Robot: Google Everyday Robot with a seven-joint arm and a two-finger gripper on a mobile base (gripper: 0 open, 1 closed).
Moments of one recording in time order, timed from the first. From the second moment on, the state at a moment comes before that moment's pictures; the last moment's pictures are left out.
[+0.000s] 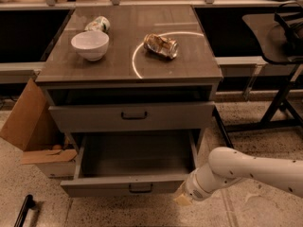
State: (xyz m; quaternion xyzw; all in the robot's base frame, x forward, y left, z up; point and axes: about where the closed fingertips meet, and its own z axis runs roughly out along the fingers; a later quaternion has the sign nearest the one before) arm 0.404 -0.100 0.466 -0.49 0.82 0.25 0.12
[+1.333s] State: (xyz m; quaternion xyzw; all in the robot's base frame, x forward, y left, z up) arm 0.429 -0.120 0.427 -0.53 0.82 0.21 0.11
